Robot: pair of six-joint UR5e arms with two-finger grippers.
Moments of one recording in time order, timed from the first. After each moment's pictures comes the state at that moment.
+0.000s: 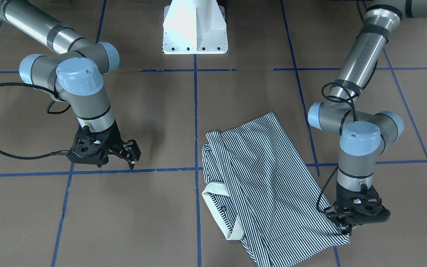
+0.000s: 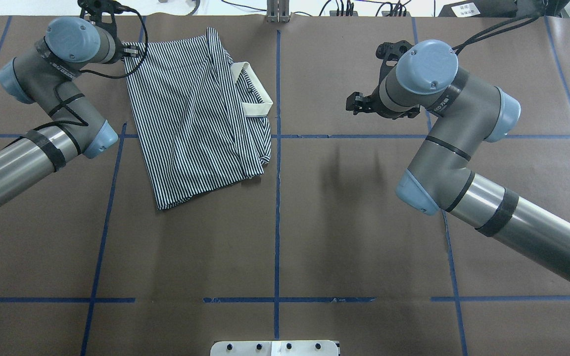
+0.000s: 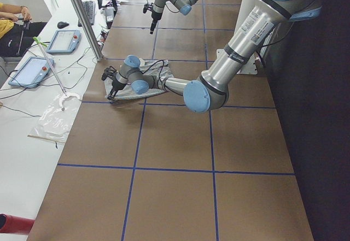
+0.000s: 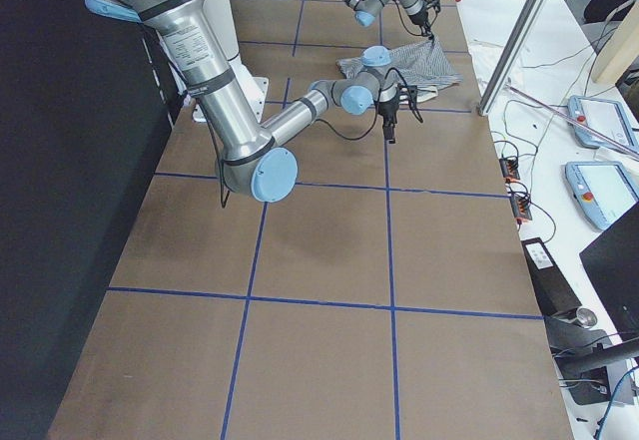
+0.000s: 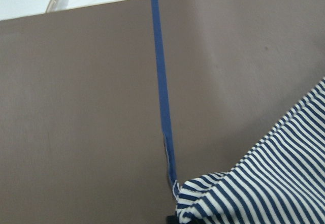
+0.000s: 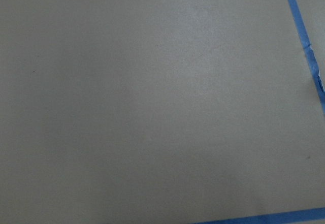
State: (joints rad) left arm -0.93 -2.29 -0.93 -2.34 -1.56 -0.83; right arm 0.75 -1.00 1.54 -1.31 1.78 1.18
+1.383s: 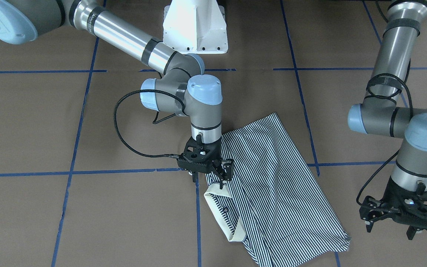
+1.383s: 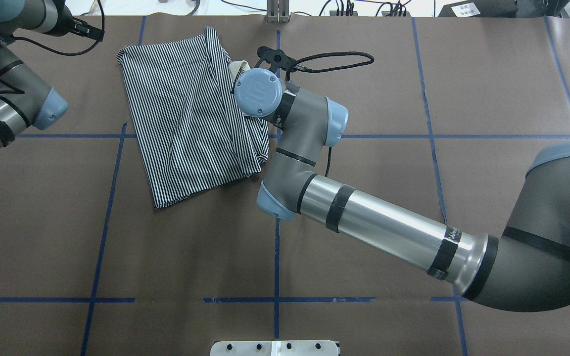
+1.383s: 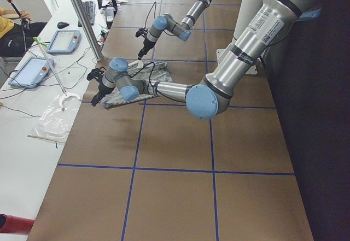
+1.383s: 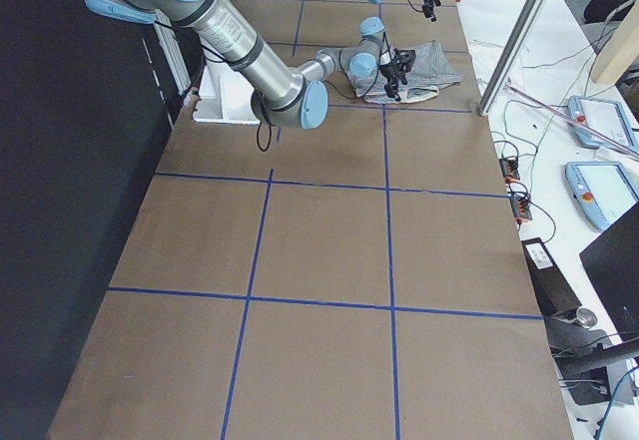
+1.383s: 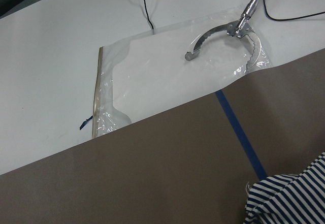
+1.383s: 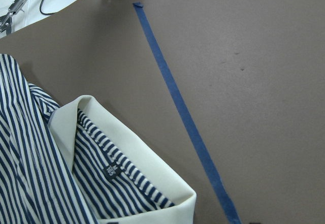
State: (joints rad) left arm -1.08 -2.21 -1.01 -2.38 -1.76 -0.49; right arm 0.56 -0.46 0.89 -1.11 1.46 1.59
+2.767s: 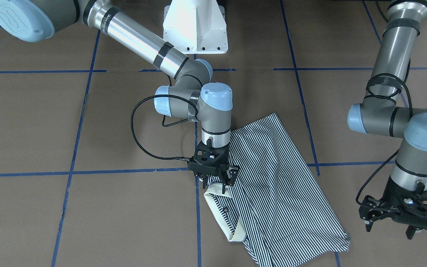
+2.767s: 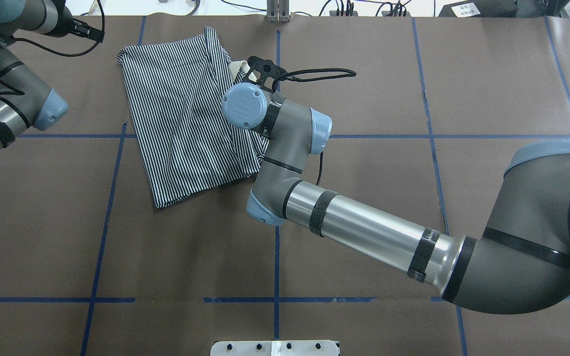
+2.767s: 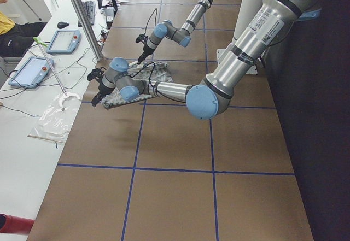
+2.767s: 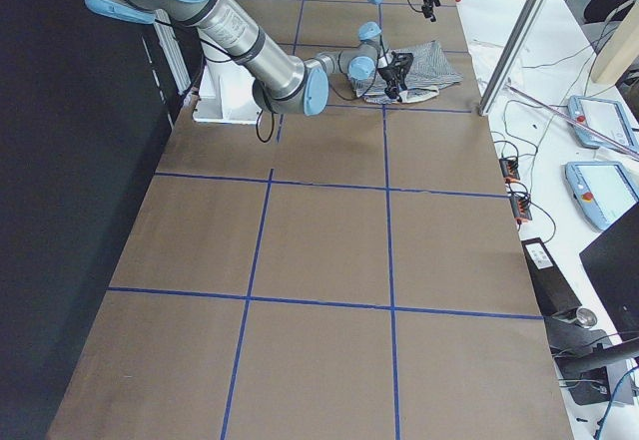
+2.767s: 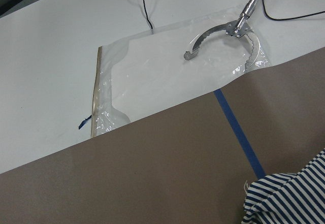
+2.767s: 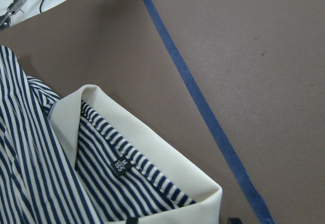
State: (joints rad) left arm -1.08 -2.20 -1.02 -2.39 -1.76 -0.49; right arm 0.54 -0.40 0.75 -1.02 1.40 1.61
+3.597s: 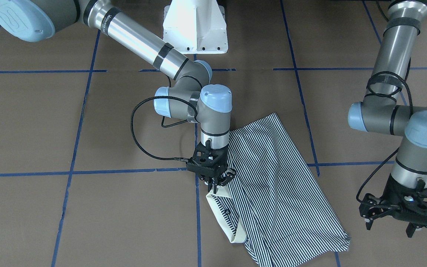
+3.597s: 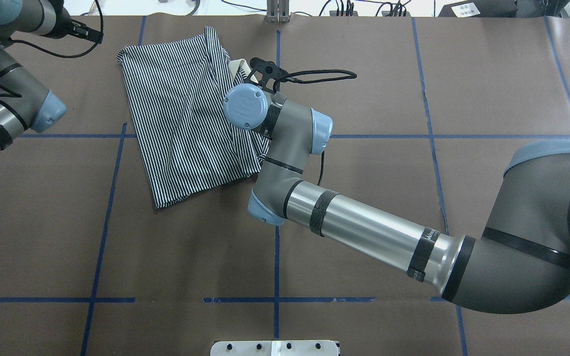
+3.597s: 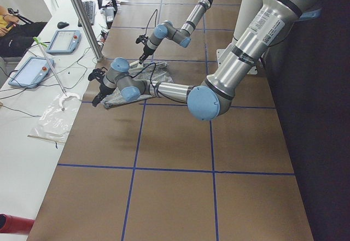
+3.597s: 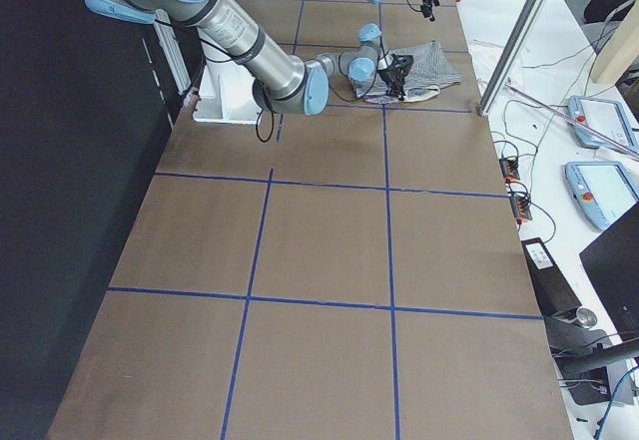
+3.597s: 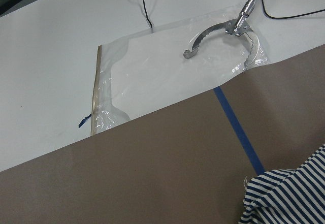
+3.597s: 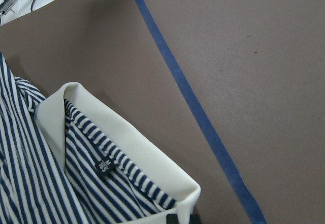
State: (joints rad) left arm -1.08 -2.18 -1.05 -2.39 -1.76 -0.50; right arm 0.54 -0.40 0.74 -1.02 1.41 1.63
